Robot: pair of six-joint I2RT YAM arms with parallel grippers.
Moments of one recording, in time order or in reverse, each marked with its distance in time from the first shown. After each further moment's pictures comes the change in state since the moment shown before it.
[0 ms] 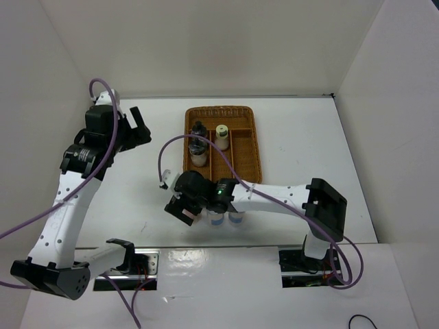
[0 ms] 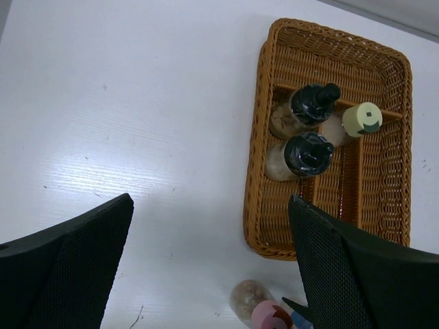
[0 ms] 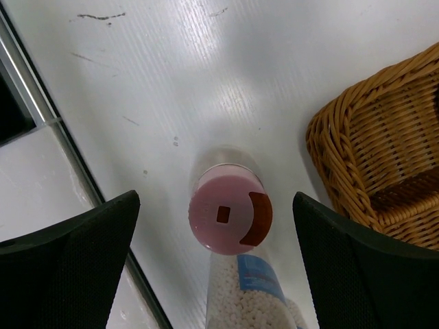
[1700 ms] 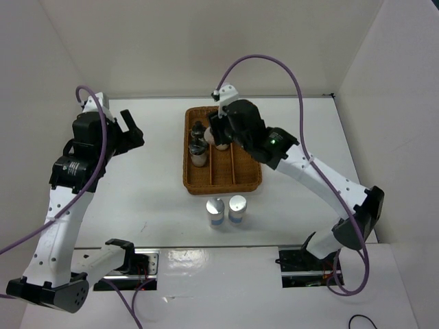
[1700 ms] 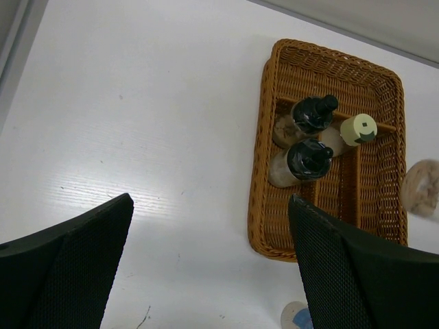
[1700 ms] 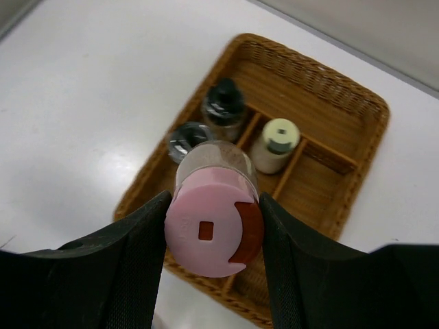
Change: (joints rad) left arm 0.021 -0.100 -0.020 -0.013 -0.019 0.015; right arm -0.325 -0.217 0.298 -0.119 0.218 0.071
